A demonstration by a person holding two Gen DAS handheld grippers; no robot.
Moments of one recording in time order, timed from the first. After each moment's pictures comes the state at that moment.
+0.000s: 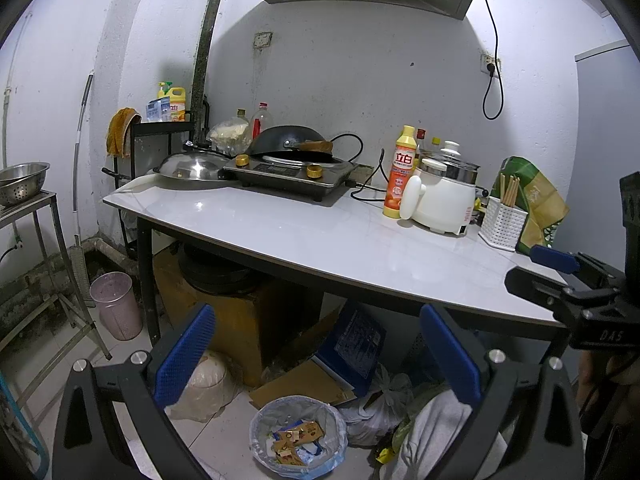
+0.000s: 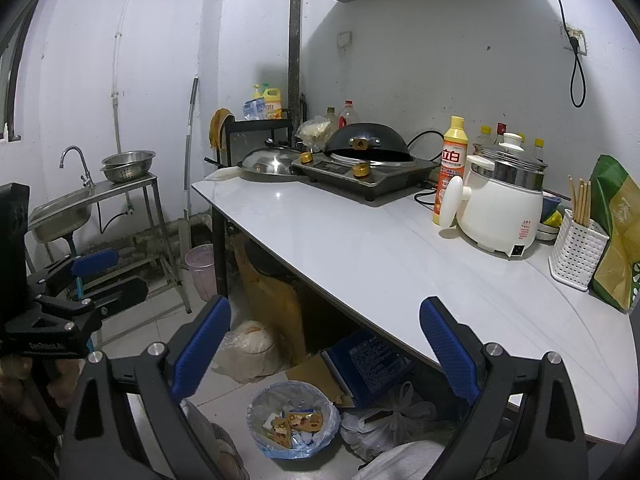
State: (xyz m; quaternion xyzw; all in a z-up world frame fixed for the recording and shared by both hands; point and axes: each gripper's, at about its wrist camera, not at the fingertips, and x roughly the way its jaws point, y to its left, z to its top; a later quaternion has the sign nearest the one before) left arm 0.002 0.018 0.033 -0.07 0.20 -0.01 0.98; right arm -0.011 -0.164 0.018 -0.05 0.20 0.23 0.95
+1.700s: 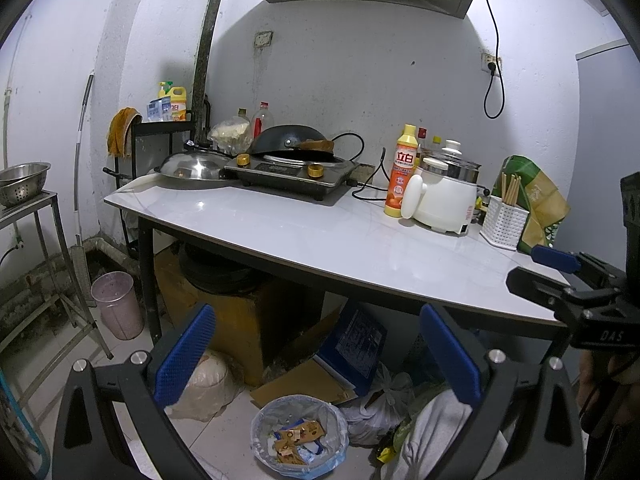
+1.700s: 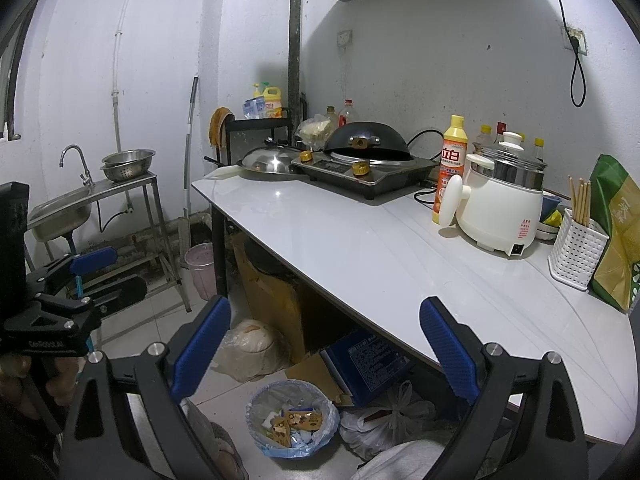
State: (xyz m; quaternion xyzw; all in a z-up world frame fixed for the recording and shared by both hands) left arm 0.000 0.019 0.033 -0.07 0.21 -0.01 0.98; right arm -0.012 -0.166 0.018 -0.05 0.20 0.23 0.95
